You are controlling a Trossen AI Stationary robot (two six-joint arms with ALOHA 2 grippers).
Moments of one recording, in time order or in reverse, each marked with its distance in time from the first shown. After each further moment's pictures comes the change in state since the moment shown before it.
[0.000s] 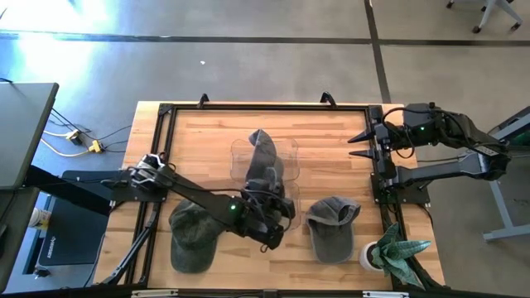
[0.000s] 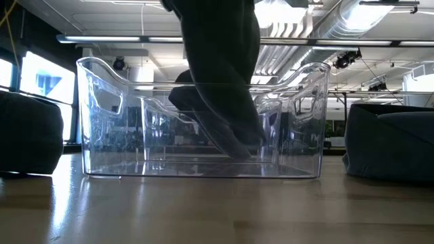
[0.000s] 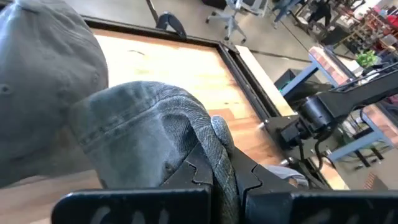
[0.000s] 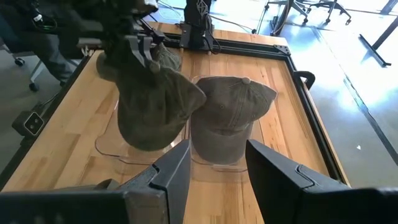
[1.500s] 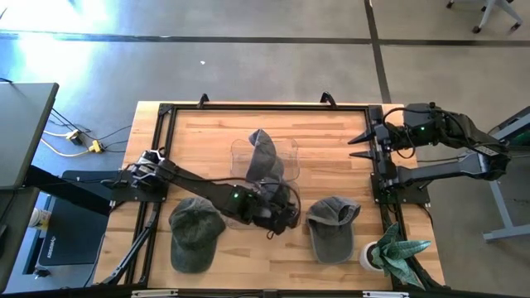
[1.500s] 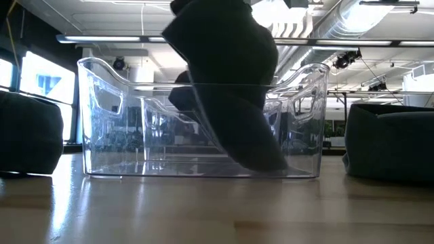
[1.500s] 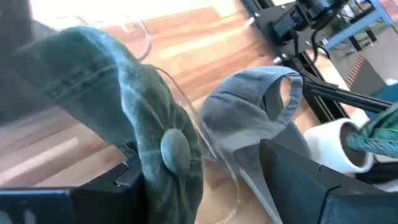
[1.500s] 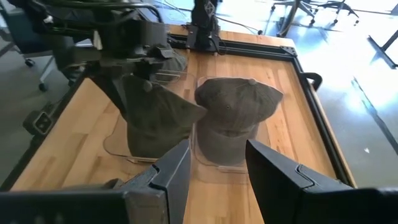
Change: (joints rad) left arm 0.068 -0.014 0.003 0.050 0.501 0.226; right arm 0.000 -0.001 0.000 0.000 -0.027 0.000
